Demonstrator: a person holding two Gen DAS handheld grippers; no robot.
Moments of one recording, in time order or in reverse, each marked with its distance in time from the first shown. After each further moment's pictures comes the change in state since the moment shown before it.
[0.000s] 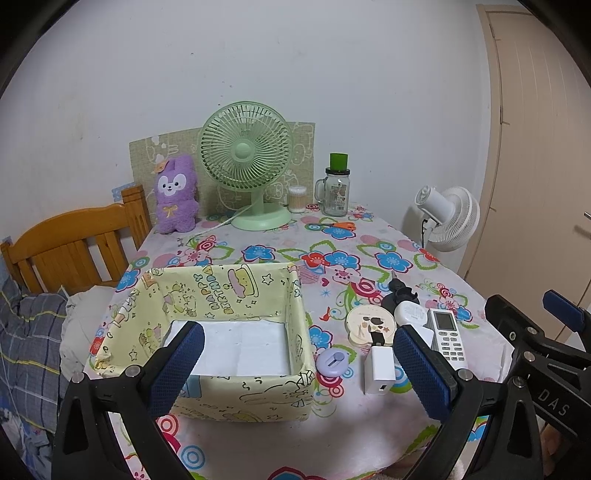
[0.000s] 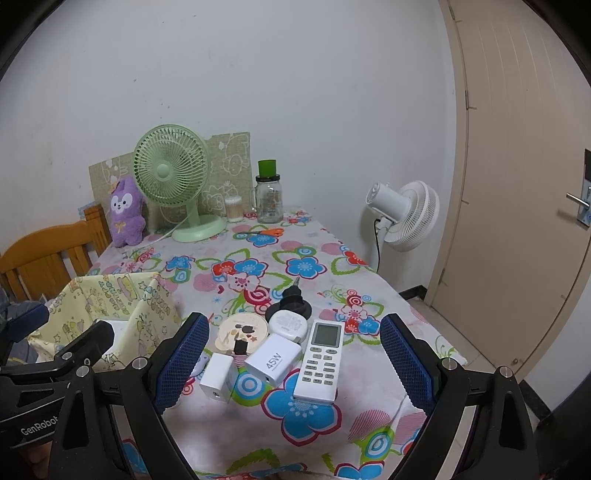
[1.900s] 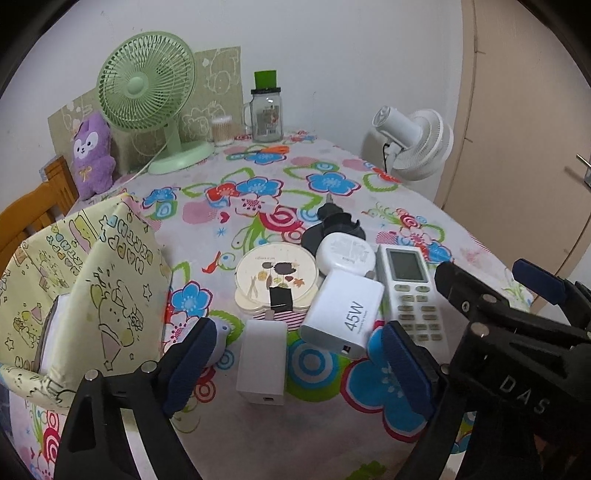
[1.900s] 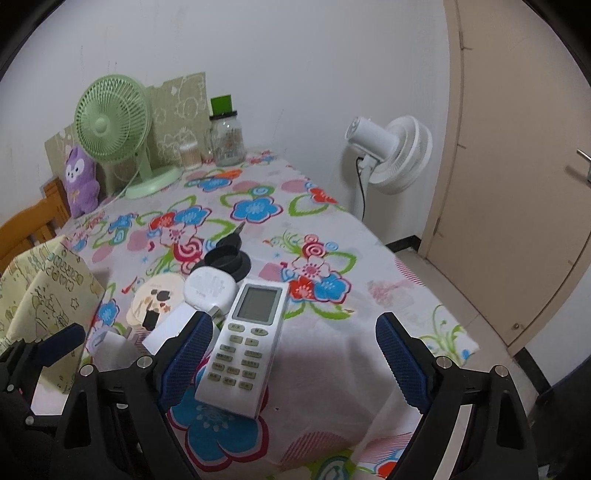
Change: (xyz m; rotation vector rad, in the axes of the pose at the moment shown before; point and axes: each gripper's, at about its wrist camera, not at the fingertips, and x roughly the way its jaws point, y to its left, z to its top) left arm 0.112 -0.109 -0.034 0.102 0.240 -0.088; right arm 0.108 -0.070 -0.031 0.050 0.209 -0.025
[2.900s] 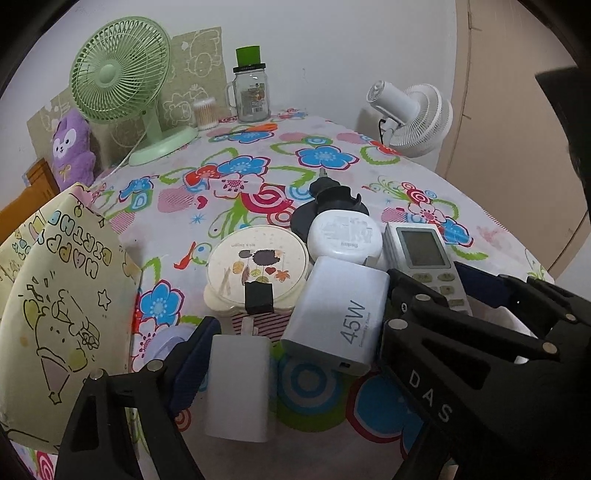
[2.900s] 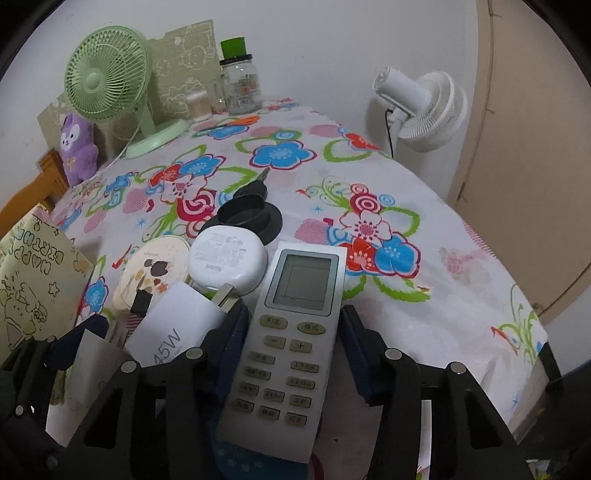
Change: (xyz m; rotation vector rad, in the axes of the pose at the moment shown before) left arm 0.036 -0.006 0.000 0.061 0.064 -0.006; right arm 0.064 0.027 -0.004 -0.008 0.171 0.055
